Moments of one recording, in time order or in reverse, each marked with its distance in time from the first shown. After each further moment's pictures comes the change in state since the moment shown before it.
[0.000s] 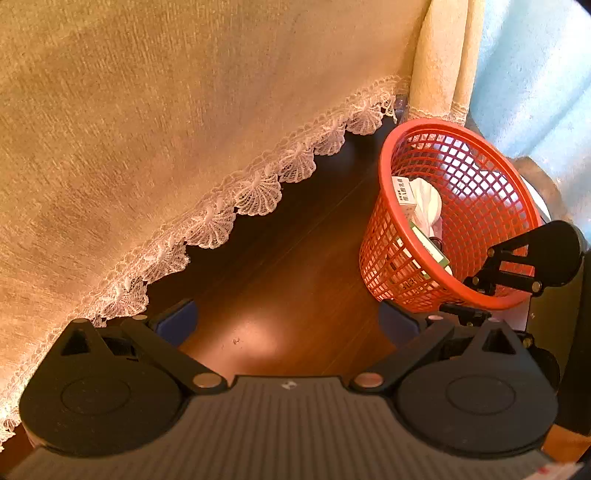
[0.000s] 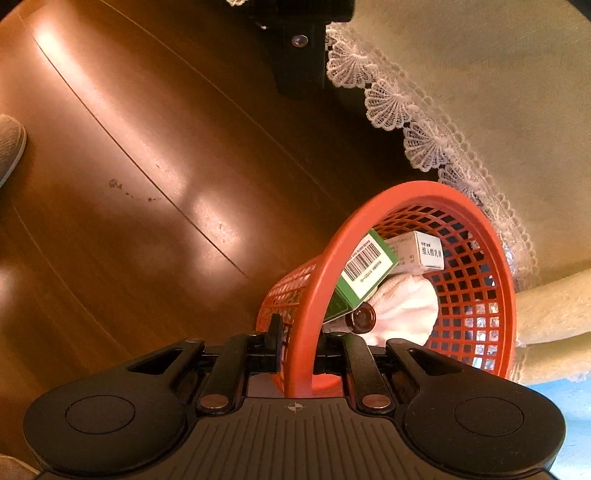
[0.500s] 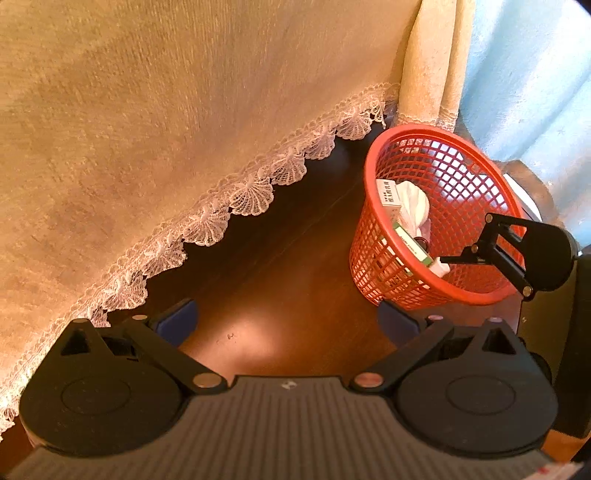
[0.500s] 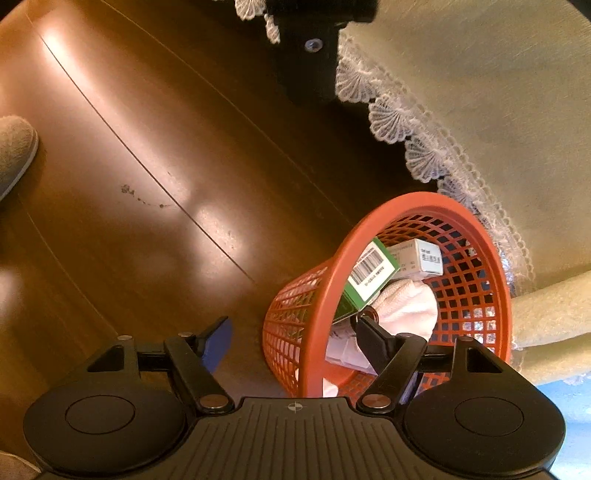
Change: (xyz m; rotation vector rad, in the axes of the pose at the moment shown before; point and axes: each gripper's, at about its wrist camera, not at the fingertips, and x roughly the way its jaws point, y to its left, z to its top) left arm -0.018 -0.004 -0.005 -0.016 -0.011 -0.005; right arm -0.023 0.006 -0.004 -0.012 -0.038 0.002
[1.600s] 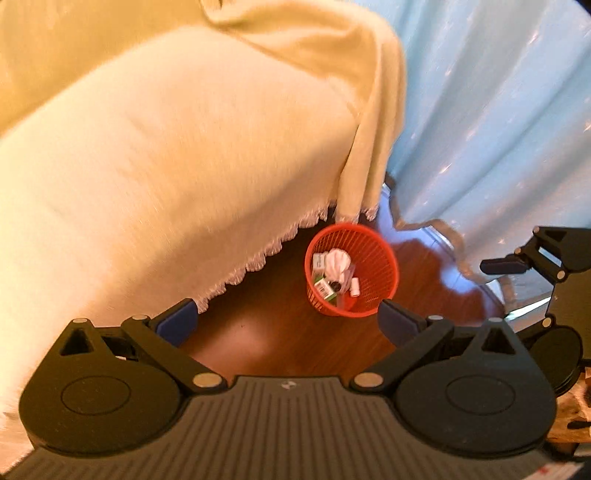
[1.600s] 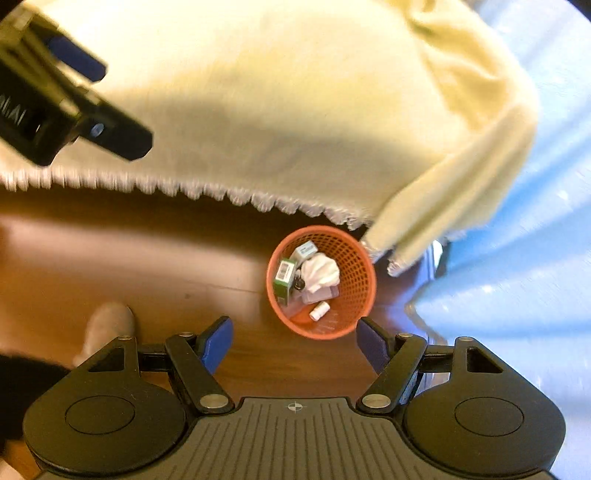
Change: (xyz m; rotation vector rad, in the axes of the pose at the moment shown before) left arm -0.344 -0.023 0.112 -0.034 0.002 -0.010; right arm -0.377 -0.114 0.067 0.699 0.088 0.048
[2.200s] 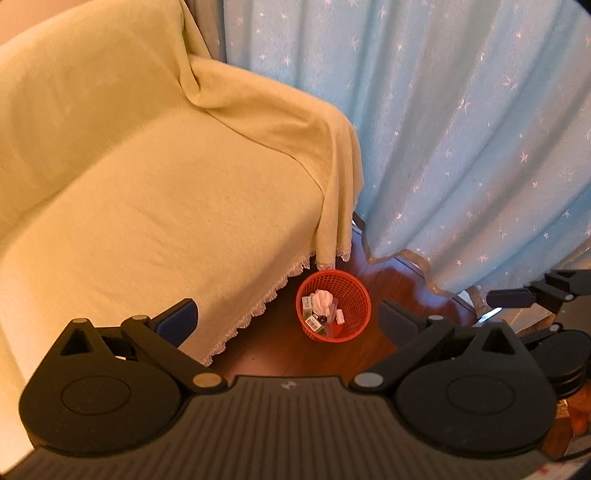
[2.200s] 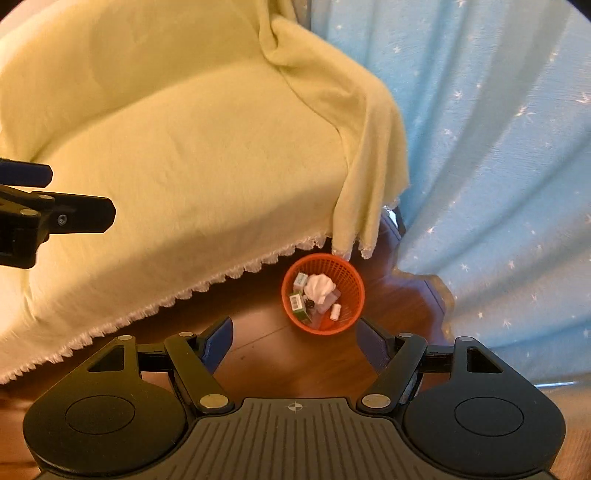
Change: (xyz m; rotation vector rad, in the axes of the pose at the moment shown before) left arm -0.166 -0.011 0.060 0.105 -0.105 -0.021; right arm -0.176 -0.012 0.042 0.527 -0.088 -0.007
